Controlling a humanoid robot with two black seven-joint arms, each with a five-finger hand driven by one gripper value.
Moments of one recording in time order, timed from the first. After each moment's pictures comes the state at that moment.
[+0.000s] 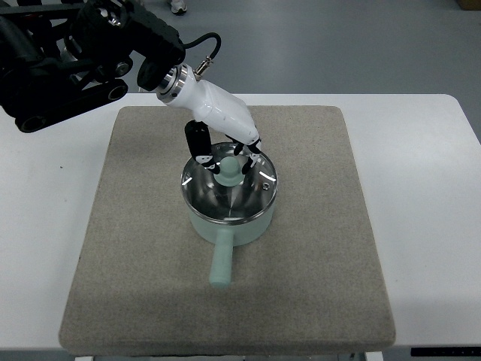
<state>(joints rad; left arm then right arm) -1.53 0.44 -0.04 -1.16 1.78 -0.54 -0.61 0.02 0.00 -0.05 0.19 0.04 -0.06 0.10</state>
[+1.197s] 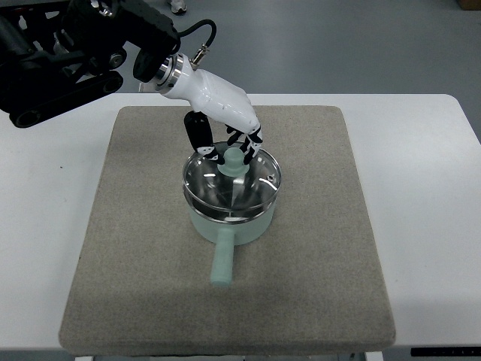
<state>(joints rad) -1.53 0.46 -0.08 -1.16 1.78 -0.52 -0.61 0.02 0.00 -0.05 0.19 0.04 -0.06 0.10</state>
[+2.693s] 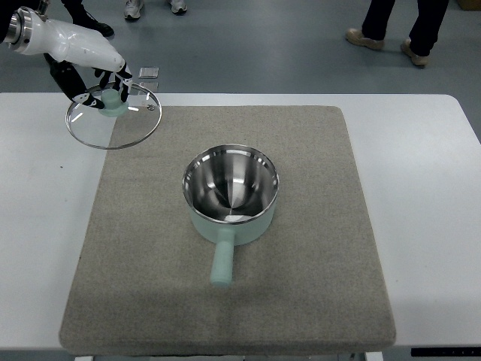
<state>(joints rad) -1.54 0.81 0.07 -1.02 1.78 -0.39 -0.61 0.02 0.00 -0.05 0.19 0.04 -0.06 0.10</state>
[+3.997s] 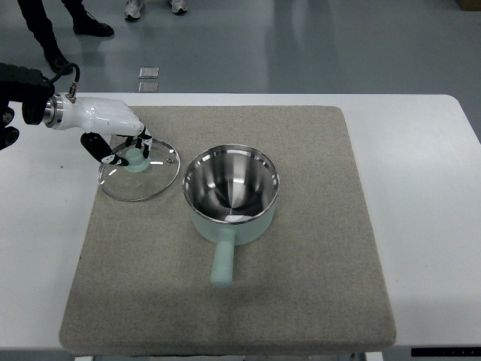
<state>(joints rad) -1.27 0.71 0.09 -0.96 1.72 -0.10 -0.61 0.02 0.00 -0.06 0.19 0.04 -0.06 0.10</state>
